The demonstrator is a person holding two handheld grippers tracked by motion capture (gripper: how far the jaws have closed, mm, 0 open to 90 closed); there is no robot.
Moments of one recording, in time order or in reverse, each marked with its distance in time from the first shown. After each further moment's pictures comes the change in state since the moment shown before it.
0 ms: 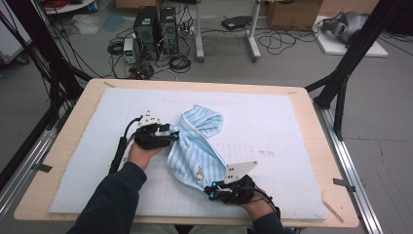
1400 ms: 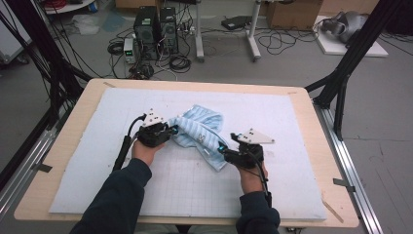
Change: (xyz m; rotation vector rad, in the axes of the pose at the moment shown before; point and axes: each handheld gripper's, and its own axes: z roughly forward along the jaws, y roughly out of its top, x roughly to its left) left arm -0.001 0.006 0.012 -0.050 0.045 0.064; right arm -0.060 0.024 -0.020 -0.214 -0.639 0.250
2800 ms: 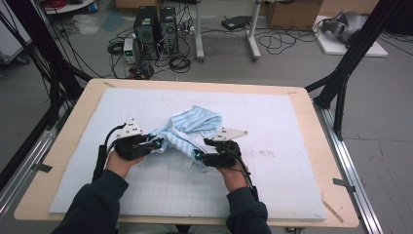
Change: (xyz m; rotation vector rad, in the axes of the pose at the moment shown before) left arm 0.007 -0.013 -0.064 0.043 -0.106 0.047; right arm 0.031 0.011 0.047 0.106 0.271 -0.058
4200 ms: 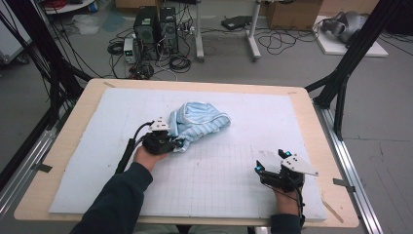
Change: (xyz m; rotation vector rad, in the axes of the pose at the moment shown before) left arm -0.014 0.005 0.064 0.114 -0.076 -0.049; right arm -0.048 -0.112 -0.132 -0.160 -0.503 0.081
